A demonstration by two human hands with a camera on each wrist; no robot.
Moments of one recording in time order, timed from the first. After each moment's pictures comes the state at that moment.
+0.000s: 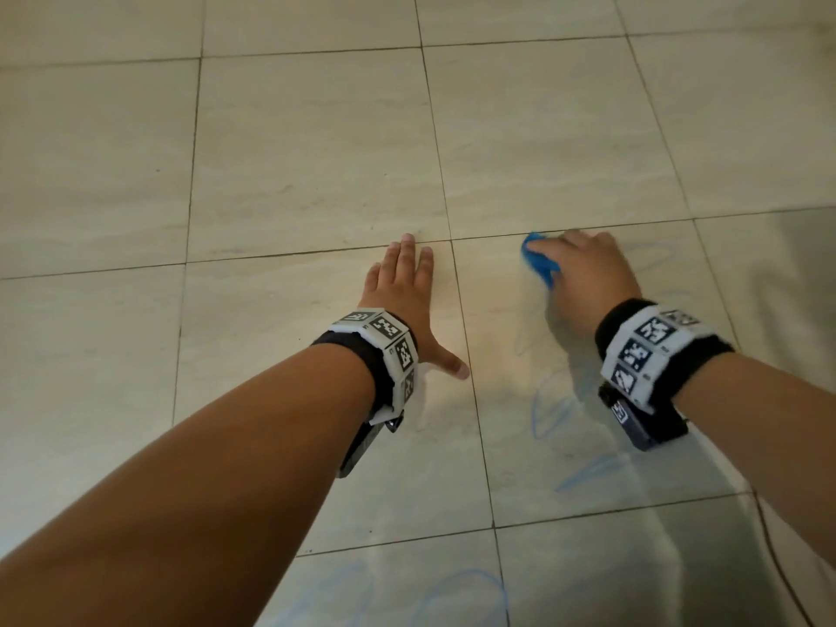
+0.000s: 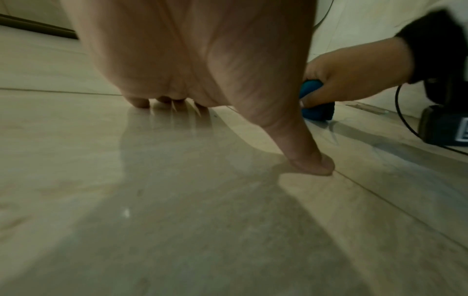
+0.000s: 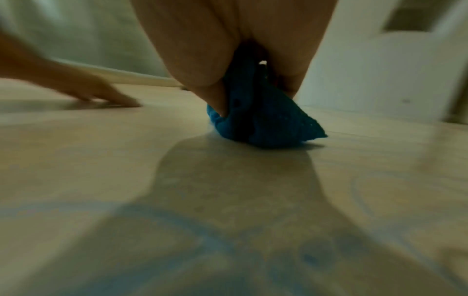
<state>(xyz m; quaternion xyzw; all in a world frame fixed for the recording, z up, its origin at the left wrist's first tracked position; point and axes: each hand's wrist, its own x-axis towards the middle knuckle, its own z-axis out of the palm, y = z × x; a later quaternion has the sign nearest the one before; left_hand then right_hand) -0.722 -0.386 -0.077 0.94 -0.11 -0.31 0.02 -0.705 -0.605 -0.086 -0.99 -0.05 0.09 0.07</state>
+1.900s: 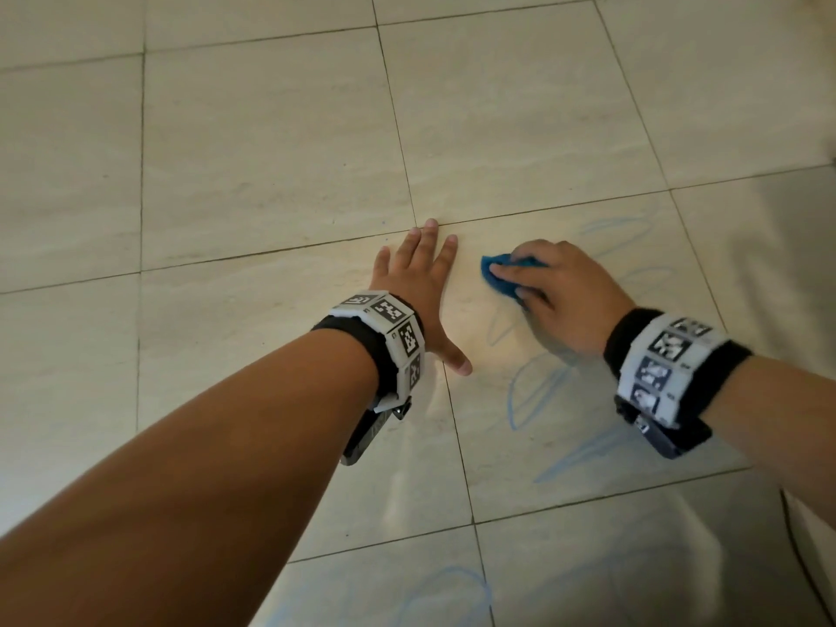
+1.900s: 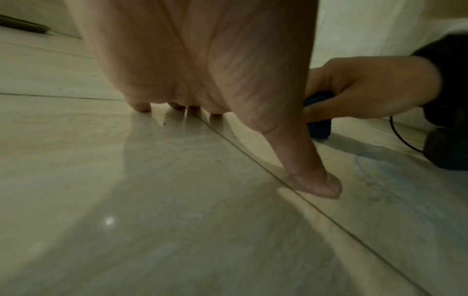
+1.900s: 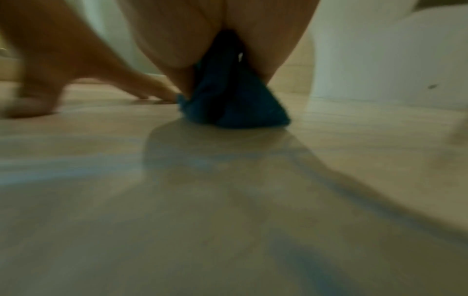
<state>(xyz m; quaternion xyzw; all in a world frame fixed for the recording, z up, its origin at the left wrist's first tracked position) -0.708 -0.424 -0.086 0.93 -0.20 -0.32 0.00 -0.728 -0.630 -0.097 -0.95 -0.21 0.08 0.19</state>
